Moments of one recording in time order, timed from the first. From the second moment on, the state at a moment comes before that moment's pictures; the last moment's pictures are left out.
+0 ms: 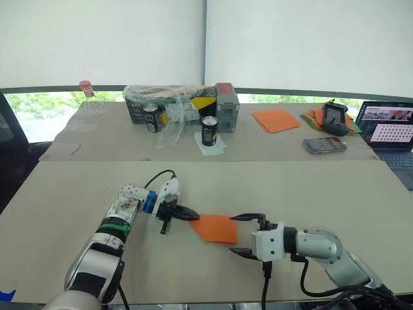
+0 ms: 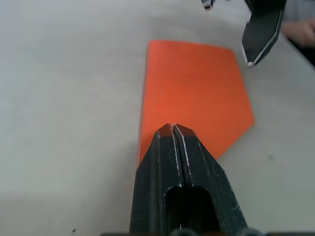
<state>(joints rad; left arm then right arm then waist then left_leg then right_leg) -0.76 0.44 -0.19 0.80 -0.19 0.01 -1.60 -0.14 -0.72 0.30 -0.24 -0.12 -0.29 0.84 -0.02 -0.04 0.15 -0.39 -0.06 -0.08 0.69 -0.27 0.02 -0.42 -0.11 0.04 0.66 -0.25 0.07</state>
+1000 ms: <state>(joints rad) -0.79 0.47 -0.23 0.82 -0.16 -0.08 -1.61 -0.19 -0.67 0.30 -0.07 -0.19 -0.45 0.78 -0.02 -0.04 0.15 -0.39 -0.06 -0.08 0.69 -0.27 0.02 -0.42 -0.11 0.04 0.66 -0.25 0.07</state>
